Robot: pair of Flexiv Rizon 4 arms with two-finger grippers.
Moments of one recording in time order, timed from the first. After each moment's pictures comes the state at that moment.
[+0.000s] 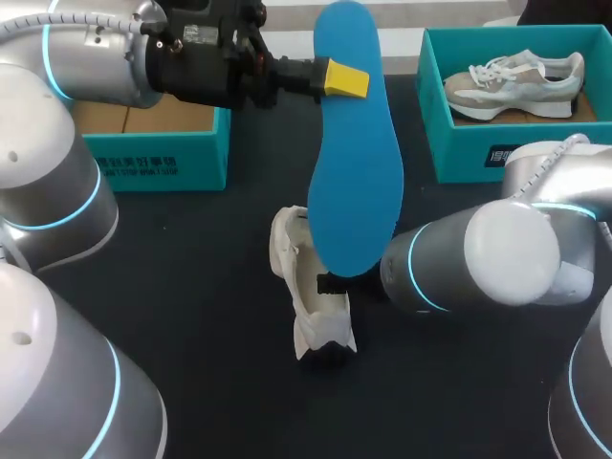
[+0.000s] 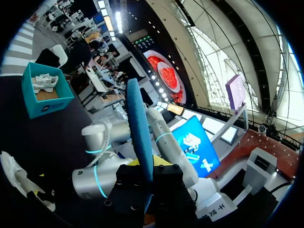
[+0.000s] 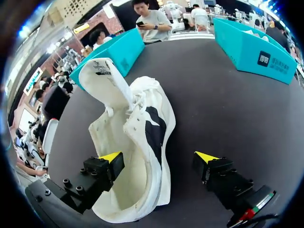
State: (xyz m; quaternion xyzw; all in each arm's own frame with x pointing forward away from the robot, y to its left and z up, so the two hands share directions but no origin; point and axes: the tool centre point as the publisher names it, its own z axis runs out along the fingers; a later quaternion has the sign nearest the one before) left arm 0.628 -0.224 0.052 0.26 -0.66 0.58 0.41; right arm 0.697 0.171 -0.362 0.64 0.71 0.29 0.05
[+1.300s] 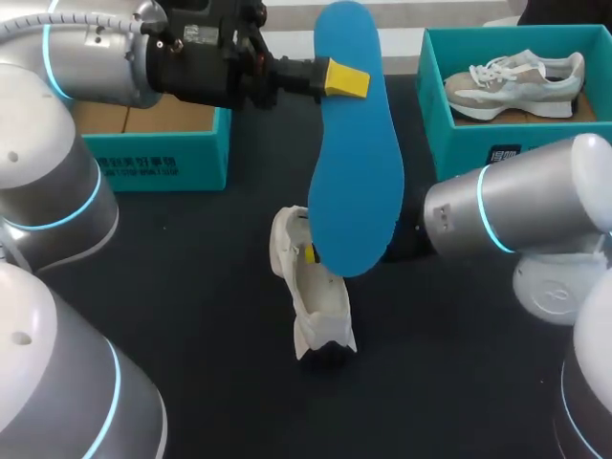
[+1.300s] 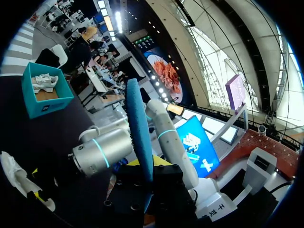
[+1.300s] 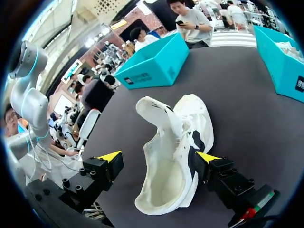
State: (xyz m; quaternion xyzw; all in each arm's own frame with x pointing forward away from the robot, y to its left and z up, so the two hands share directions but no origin) left arm 0.628 -0.224 0.052 0.26 -0.66 0.58 0.41; right arm 0.706 0.198 -0.297 0.52 0.75 0.39 -0.08
